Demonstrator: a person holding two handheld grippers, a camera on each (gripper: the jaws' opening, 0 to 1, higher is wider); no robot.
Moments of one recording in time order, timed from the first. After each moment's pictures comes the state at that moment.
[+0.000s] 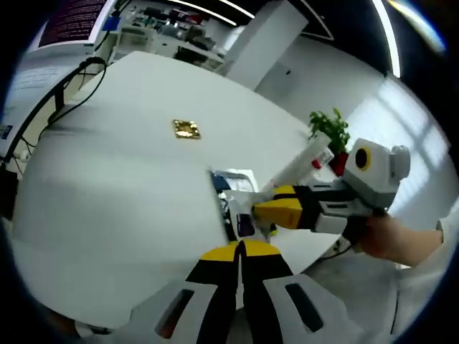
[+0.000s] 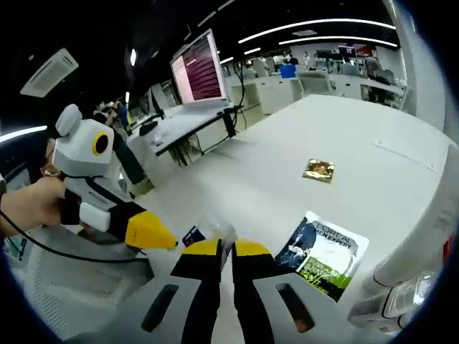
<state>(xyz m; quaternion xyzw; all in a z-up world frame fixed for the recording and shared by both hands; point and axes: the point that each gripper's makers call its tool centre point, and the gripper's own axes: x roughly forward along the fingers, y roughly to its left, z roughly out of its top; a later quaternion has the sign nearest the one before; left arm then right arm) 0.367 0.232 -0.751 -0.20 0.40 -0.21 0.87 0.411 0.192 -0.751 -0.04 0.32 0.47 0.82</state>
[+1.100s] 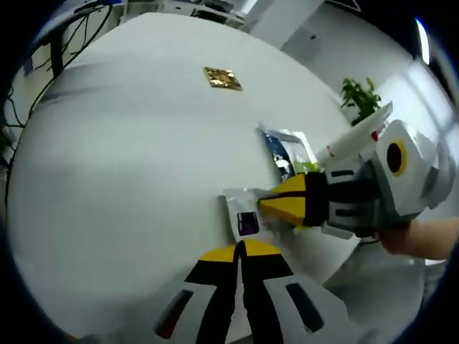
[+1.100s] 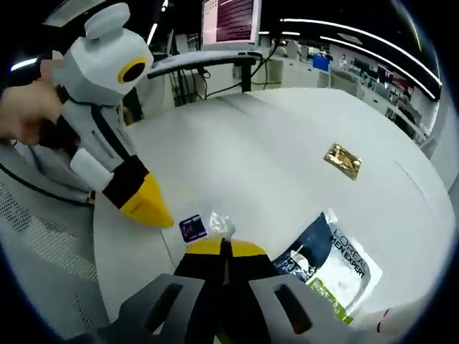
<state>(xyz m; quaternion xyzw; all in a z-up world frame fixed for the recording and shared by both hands) 0.385 0.254 -0.837 -0.15 0.51 -0.18 0.83 0.421 0.214 -0.836 -0.23 0.31 0.50 0.77</state>
